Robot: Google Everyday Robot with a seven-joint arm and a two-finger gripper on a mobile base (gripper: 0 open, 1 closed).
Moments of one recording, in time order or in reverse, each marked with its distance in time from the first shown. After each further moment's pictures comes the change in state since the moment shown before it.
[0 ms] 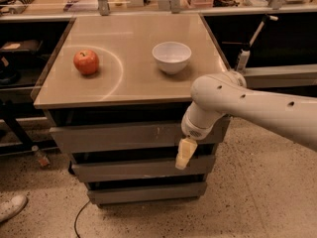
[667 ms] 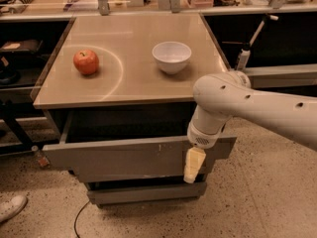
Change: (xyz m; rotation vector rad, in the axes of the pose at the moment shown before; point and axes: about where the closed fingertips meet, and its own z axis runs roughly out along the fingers) arm 0.024 0.044 -0.016 -0.119 0.102 0.017
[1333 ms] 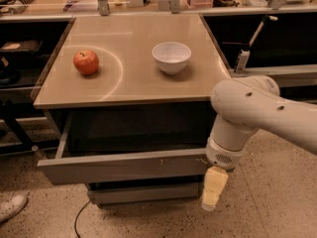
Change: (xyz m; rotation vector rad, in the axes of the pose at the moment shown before) arm 0.057 0.081 -0.038 -0.106 0.100 0.129
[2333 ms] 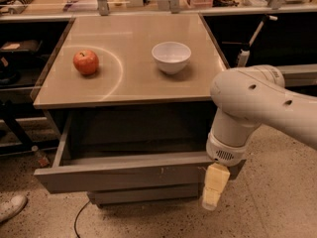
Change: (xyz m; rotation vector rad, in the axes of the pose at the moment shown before) arm 0.003 0.017 -0.027 0.011 0.022 0.006
